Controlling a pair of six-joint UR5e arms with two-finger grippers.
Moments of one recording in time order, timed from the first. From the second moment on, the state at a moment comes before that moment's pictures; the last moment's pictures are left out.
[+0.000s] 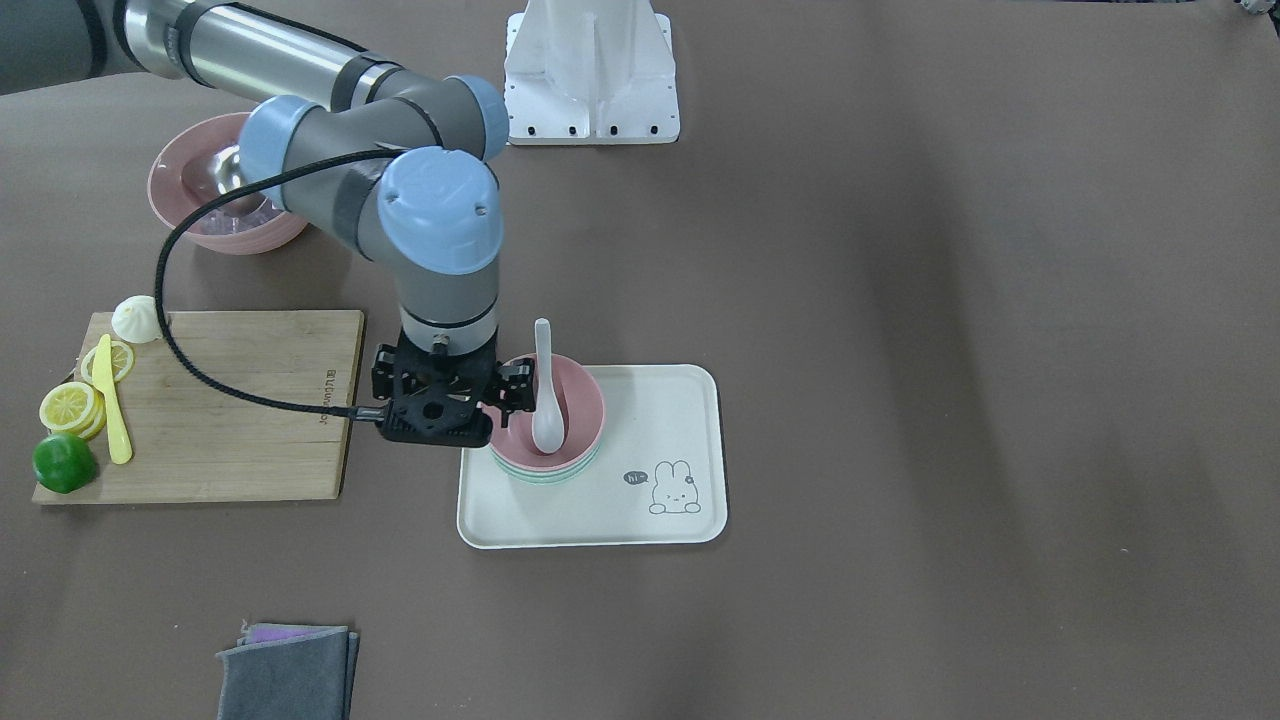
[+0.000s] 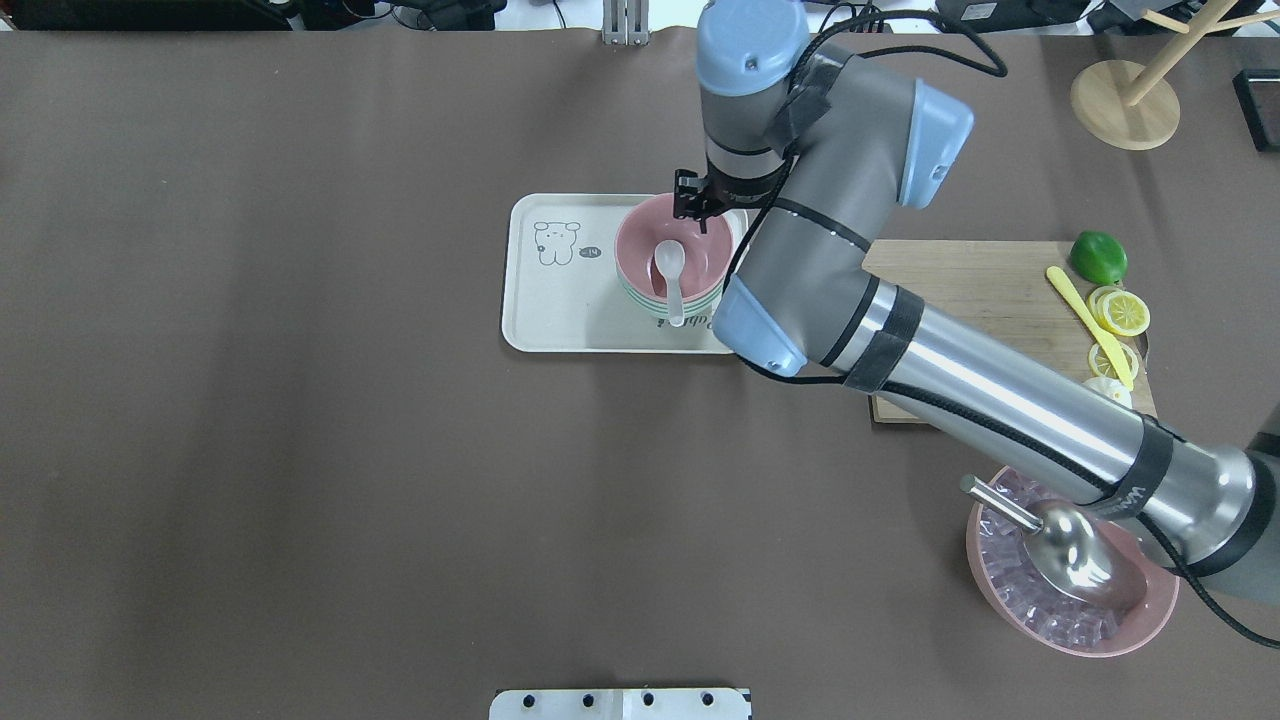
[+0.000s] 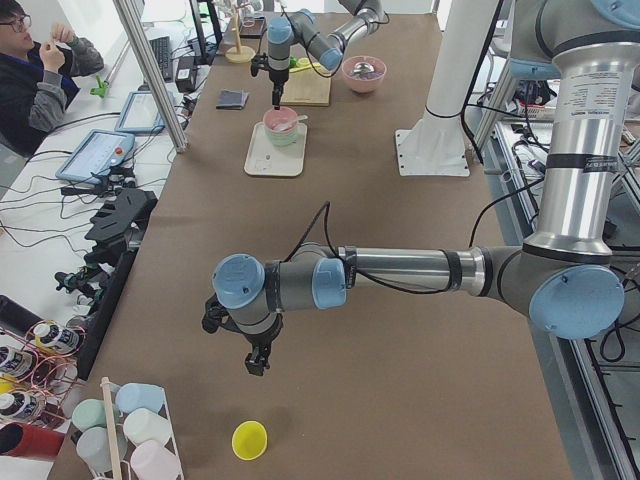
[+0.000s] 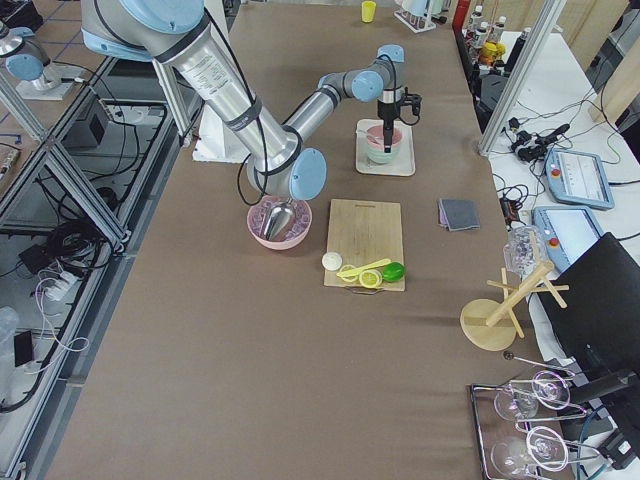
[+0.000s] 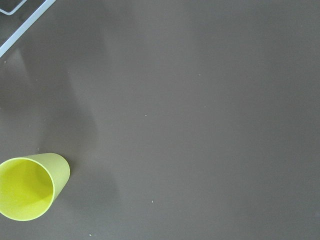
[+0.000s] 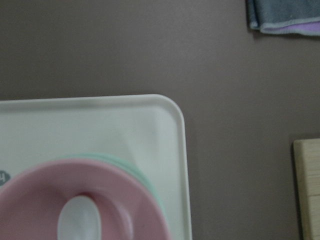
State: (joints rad) left arm -1.64 -1.62 -1.56 -1.44 -2.38 0.27; right arm 0.78 -0.73 1.43 -1.70 1.91 1.03
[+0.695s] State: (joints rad) left arm -1.64 -1.58 -1.69 -1.44 -2.38 0.02; right arm 1.20 -1.13 1.63 -1.58 2.19 0.63
